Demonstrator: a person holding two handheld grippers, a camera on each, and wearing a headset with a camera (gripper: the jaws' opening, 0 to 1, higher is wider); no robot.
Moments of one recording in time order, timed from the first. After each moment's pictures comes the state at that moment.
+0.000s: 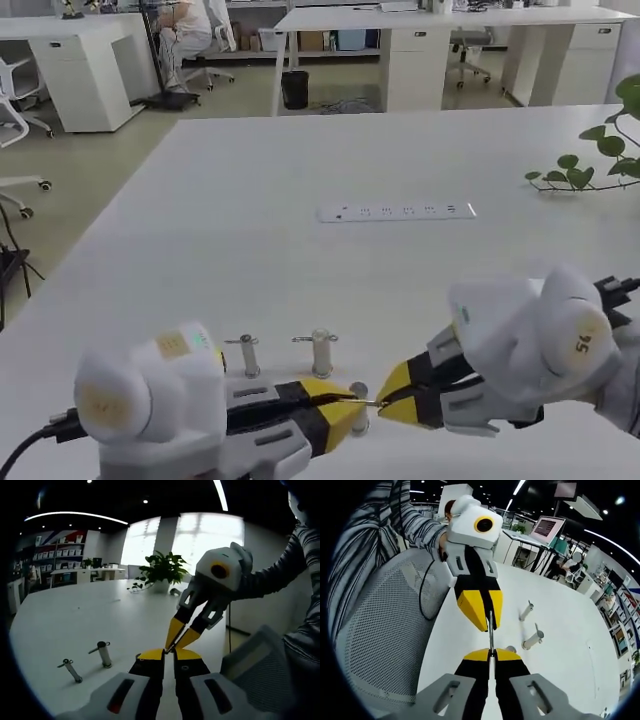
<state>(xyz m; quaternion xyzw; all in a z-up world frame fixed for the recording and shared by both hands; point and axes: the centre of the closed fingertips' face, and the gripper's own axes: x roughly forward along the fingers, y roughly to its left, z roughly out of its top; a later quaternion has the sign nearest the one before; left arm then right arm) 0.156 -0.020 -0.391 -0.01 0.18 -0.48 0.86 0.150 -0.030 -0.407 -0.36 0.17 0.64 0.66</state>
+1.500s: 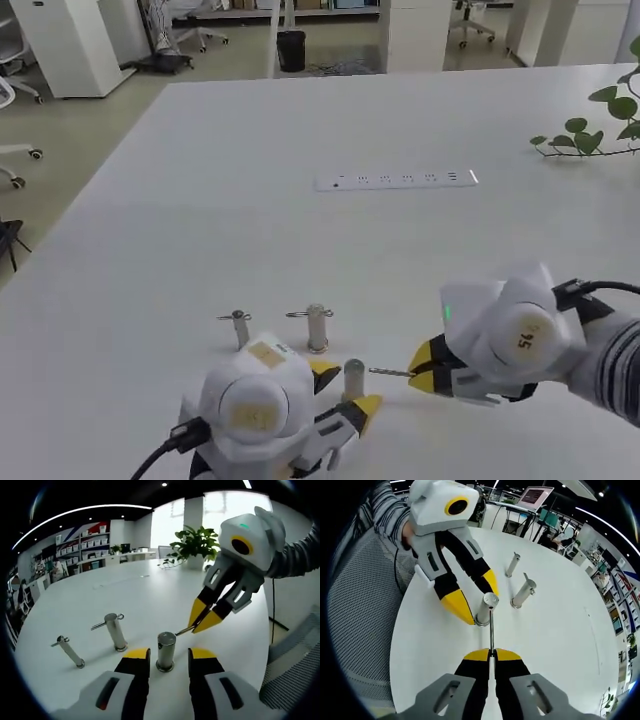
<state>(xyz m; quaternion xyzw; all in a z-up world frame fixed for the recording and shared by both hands) 0.207 -0.029 -0.473 0.05 0.24 -0.34 0.91 0.203 -0.074 -0.474 -0.40 0.25 0.57 0.67</state>
